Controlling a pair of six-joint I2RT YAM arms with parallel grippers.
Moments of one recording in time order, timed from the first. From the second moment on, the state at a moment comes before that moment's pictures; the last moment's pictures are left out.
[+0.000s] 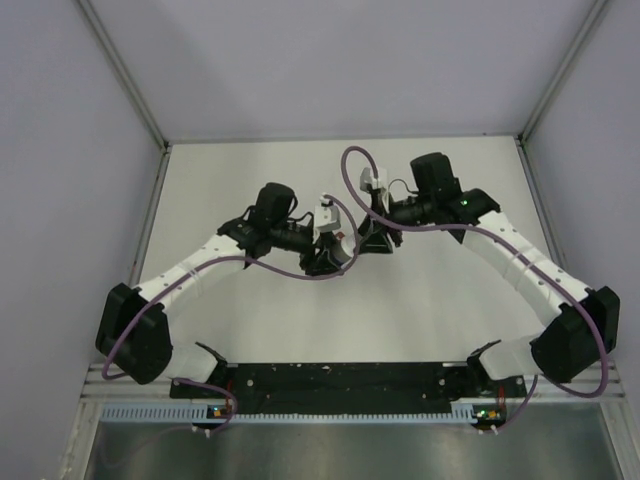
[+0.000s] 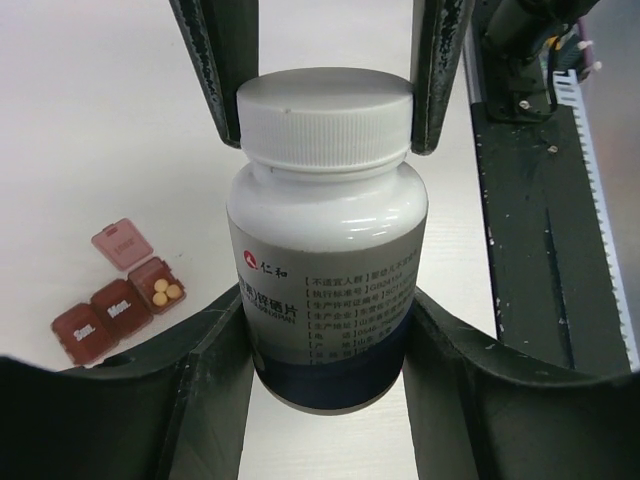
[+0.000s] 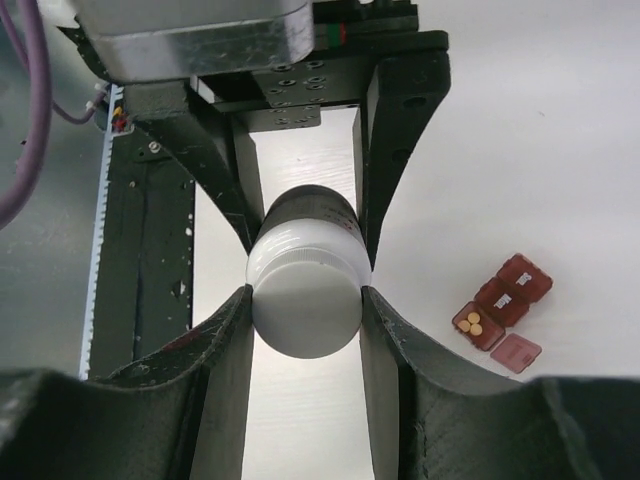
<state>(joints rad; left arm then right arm) -0.58 1.39 1.03 -0.29 0.96 0.42 0.52 1.35 1.27 -0.63 -0.94 -0.44</state>
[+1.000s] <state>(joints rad) -0.73 1.42 0.91 -0.02 0.08 0.44 0.39 1.75 1.31 -0.37 -1.00 0.18</state>
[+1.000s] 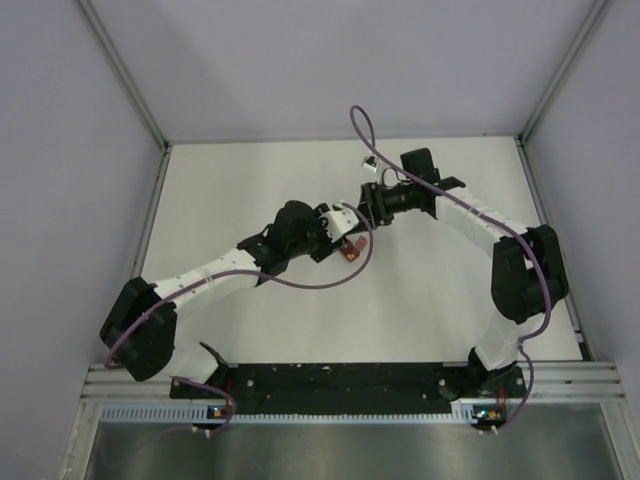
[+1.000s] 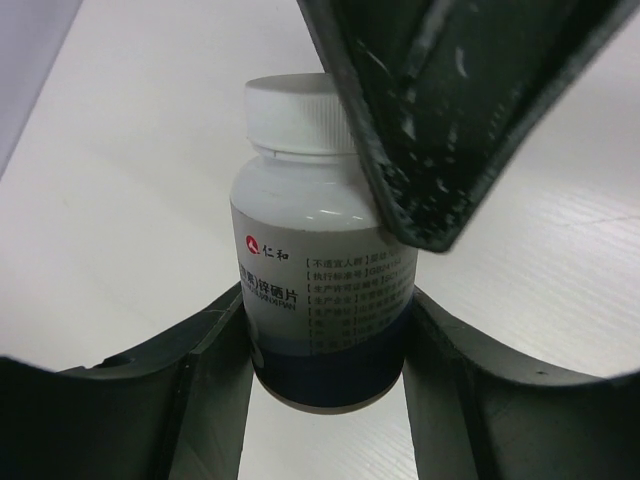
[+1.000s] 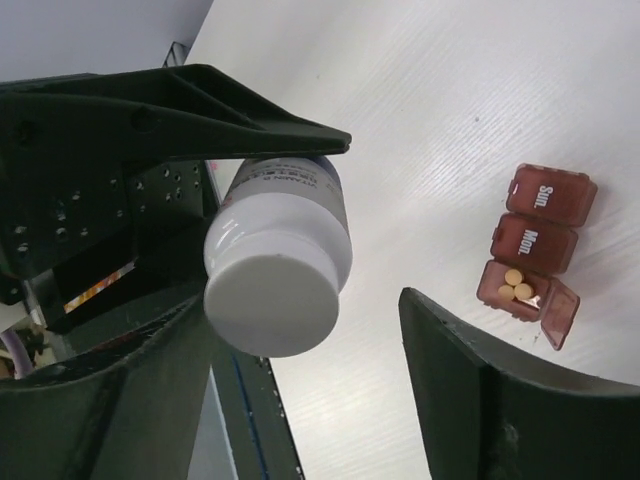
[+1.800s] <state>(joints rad) -0.60 1.38 1.08 -0.31 0.78 0.47 0.38 1.41 1.36 -0.70 -0.99 -0.47</state>
